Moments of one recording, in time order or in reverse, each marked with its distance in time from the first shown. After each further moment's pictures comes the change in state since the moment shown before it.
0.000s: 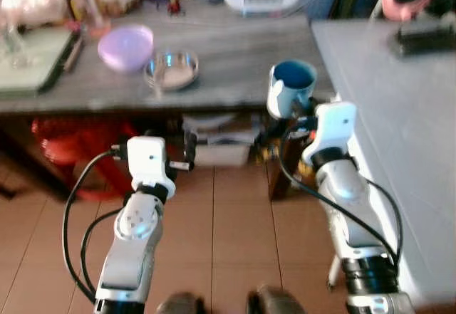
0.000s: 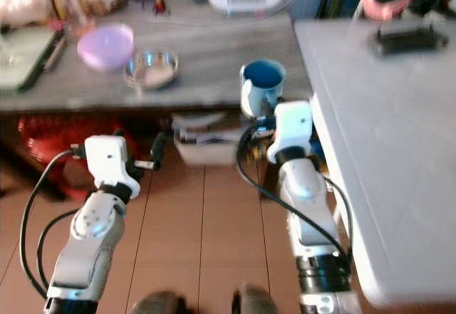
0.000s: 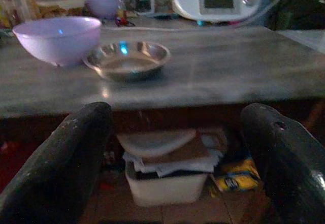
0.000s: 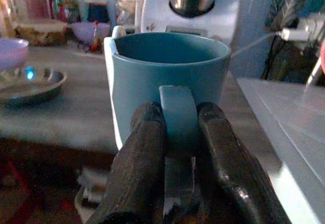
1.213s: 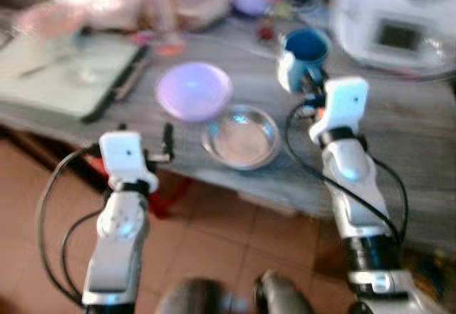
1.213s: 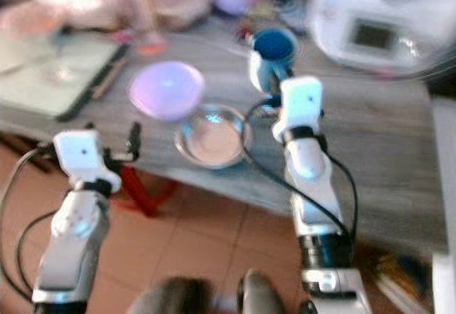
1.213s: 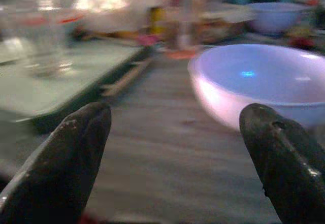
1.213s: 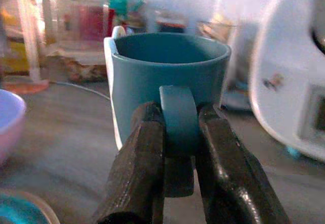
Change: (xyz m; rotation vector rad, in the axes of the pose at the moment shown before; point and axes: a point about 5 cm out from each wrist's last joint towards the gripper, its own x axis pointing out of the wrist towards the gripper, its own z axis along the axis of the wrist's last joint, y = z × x) left arm -0.006 0.025 0.017 0.052 -0.062 0.170; right arm 0.022 -0.017 0.023 -0.062 -0.104 -0.055
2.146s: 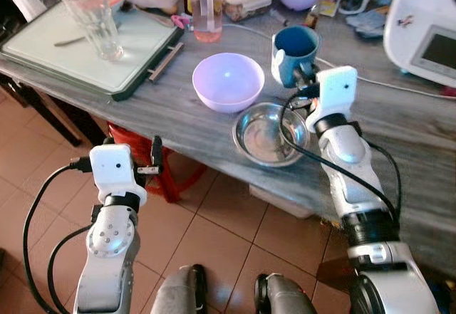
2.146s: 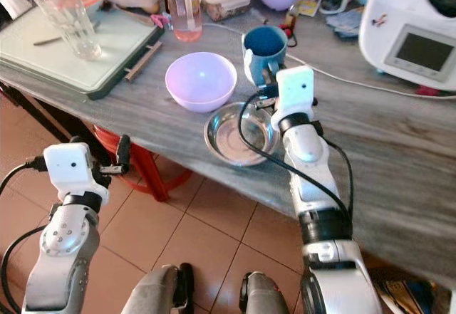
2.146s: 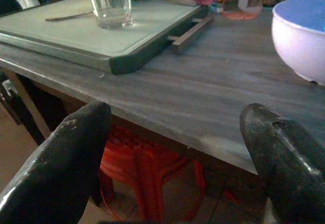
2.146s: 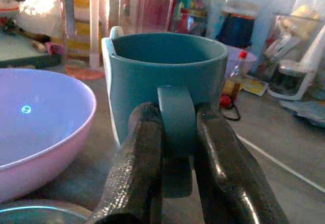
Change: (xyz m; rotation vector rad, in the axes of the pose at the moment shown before) left arm -0.019 0.009 -0.008 0.016 0.076 0.032; right arm 0.025 0.000 -0.012 -0.025 0.042 0.082
